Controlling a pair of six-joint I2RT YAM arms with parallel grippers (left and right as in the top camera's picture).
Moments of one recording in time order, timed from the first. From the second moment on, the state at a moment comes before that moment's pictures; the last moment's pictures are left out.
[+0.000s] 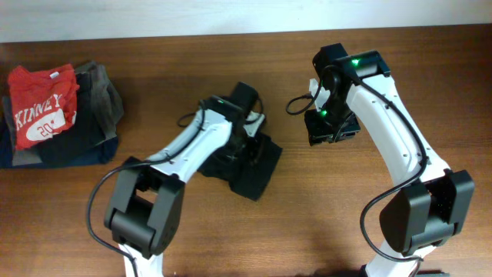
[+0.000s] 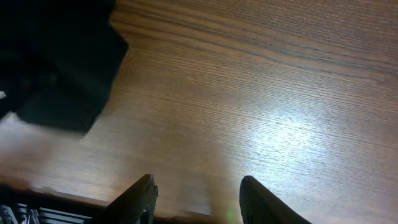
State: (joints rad) left arm -0.54 2.02 1.52 -0.95 0.29 -0.16; right arm 0.24 1.87 1.75 -1.50 -0.10 0.07
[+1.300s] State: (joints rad) left arm -0.27 2.02 1.51 -0.99 0.00 -0.12; right arm 0.45 2.10 1.75 -1.11 -0.45 -0.11
